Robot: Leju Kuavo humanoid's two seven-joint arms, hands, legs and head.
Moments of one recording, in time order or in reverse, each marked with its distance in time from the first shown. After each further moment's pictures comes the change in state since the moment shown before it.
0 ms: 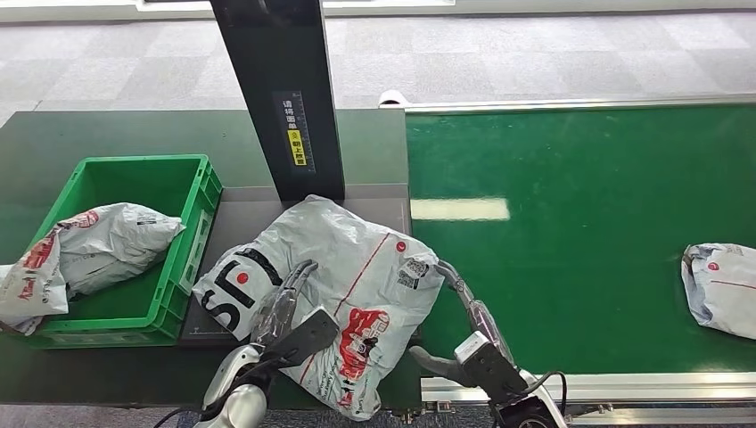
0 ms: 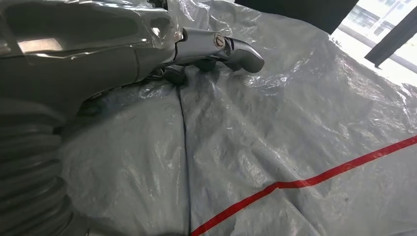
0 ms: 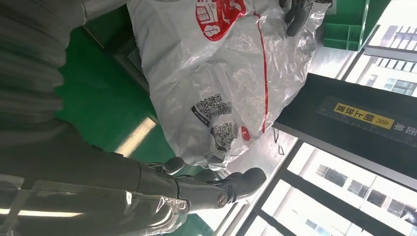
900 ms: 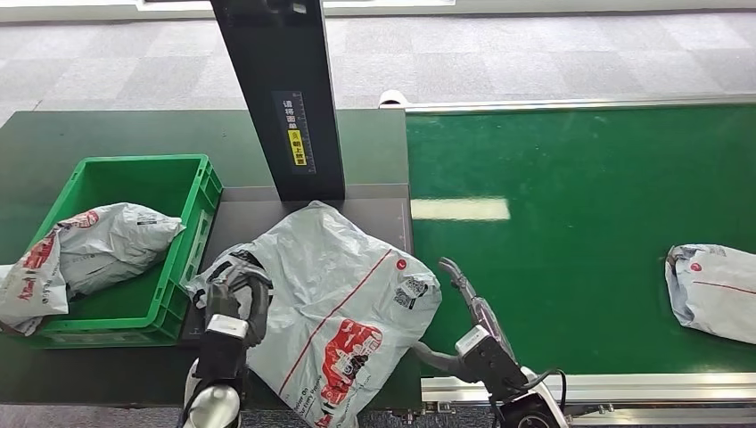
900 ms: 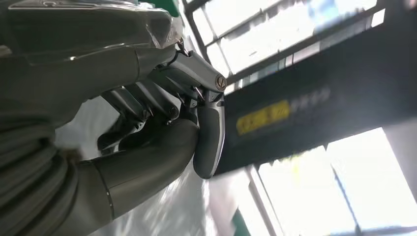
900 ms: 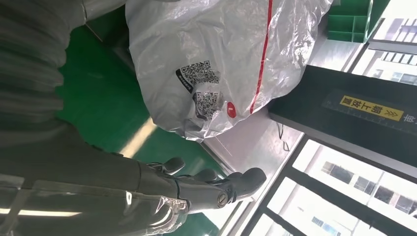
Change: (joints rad) left arm 0.071 -0.028 0.079 -0.166 0.526 0.317 -0.506; right arm -0.015 0.003 -0.006 0.014 -0.012 -0.013 0.018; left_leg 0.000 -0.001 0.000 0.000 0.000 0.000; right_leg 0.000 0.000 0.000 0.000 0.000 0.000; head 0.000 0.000
